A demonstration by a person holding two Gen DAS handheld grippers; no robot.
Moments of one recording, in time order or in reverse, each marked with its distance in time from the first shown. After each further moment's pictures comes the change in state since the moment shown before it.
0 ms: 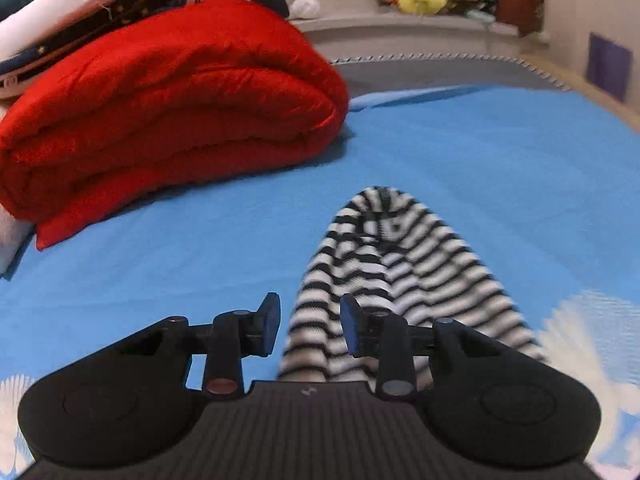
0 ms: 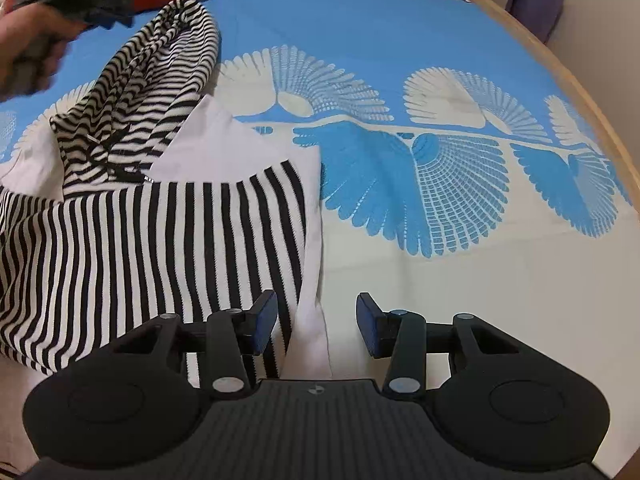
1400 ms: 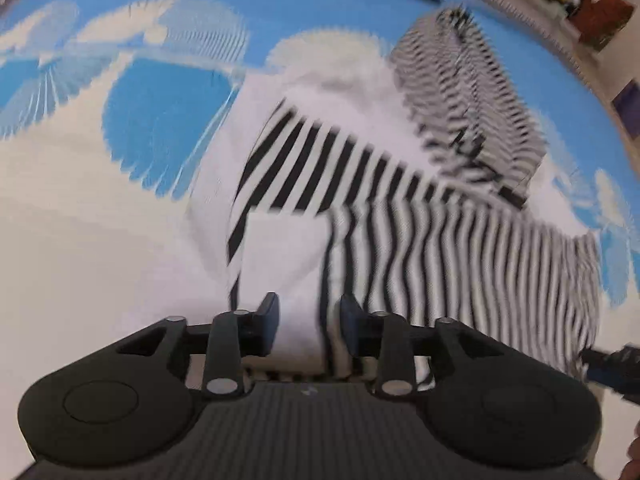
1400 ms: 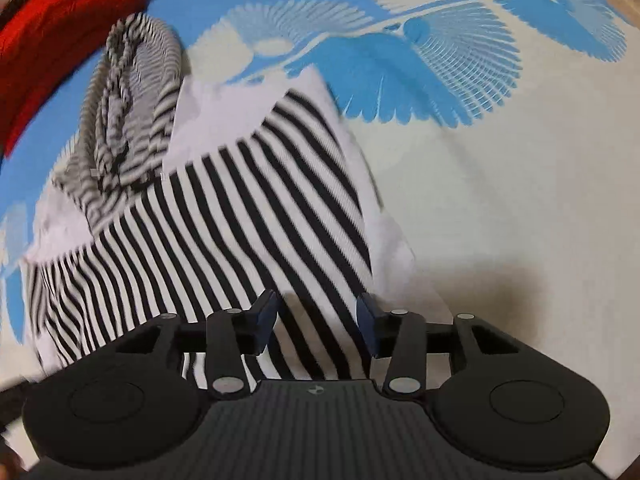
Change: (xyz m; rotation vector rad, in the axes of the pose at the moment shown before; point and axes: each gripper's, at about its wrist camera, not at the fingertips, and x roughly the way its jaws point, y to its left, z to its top) left arm -0.253 0.104 -0.278 -0.442 0.375 -0.132; right arm 0.023 0.010 -0.021 0.408 0.149 0.151
